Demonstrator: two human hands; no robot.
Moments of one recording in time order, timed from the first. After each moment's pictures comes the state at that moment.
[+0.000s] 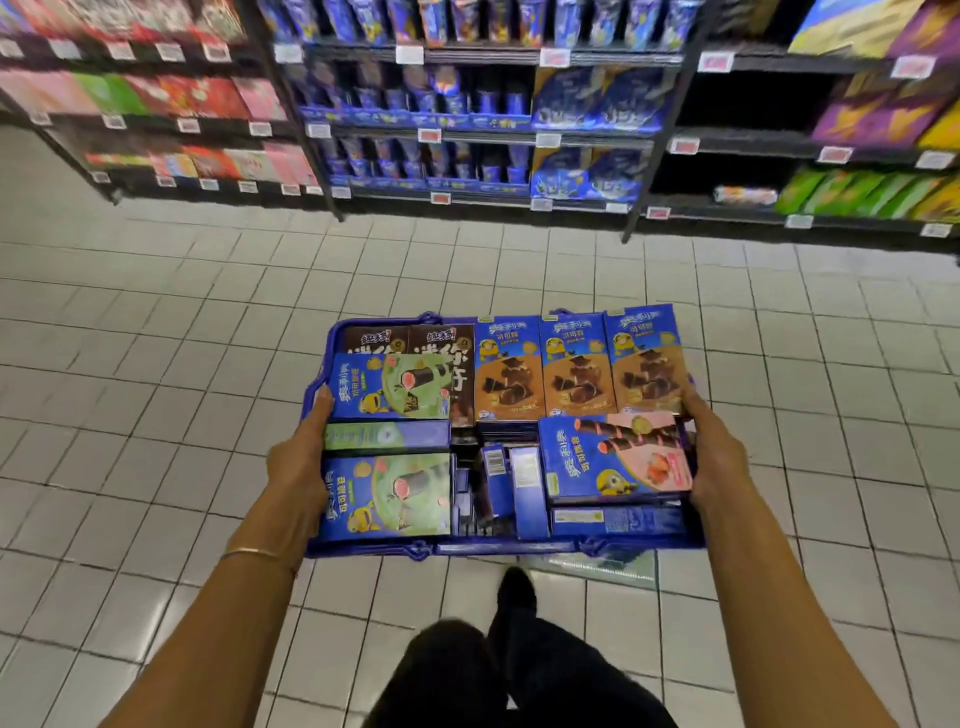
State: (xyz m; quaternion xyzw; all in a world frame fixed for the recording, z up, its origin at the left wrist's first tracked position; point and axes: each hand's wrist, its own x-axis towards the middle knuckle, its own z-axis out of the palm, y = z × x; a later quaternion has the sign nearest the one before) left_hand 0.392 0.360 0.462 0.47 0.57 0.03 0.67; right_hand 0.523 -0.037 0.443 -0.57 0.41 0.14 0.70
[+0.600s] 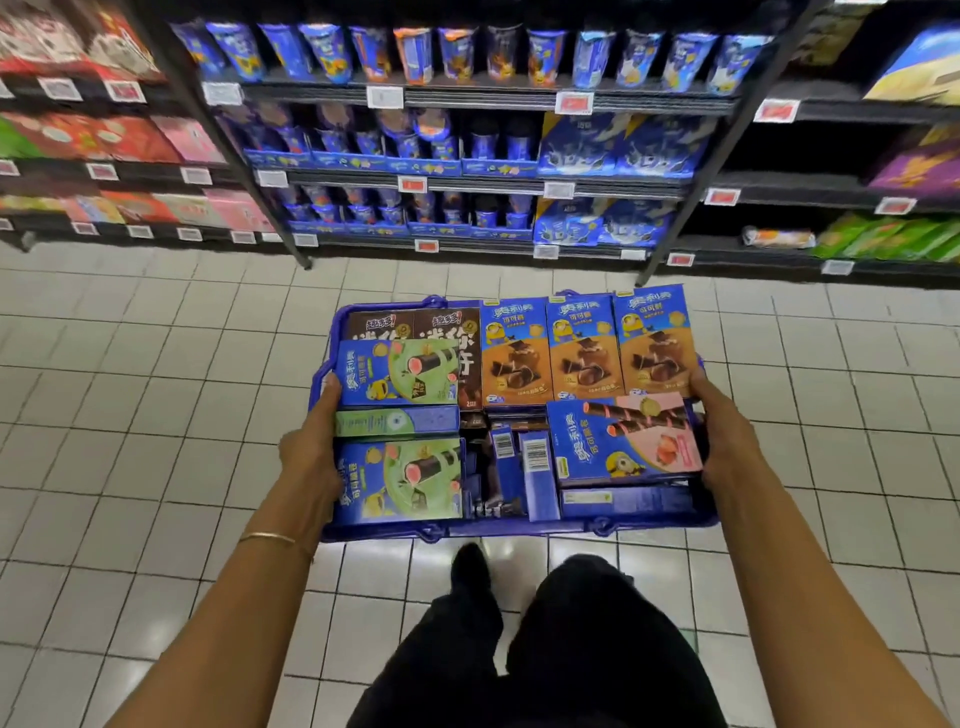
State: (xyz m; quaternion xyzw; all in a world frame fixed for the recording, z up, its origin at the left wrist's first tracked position) left_hand 0.791 0.525 0.436 0.46 0.56 0.00 0.69; right_hand 0.897 0.127 0.426 -0.59 0.41 0.16 0.68
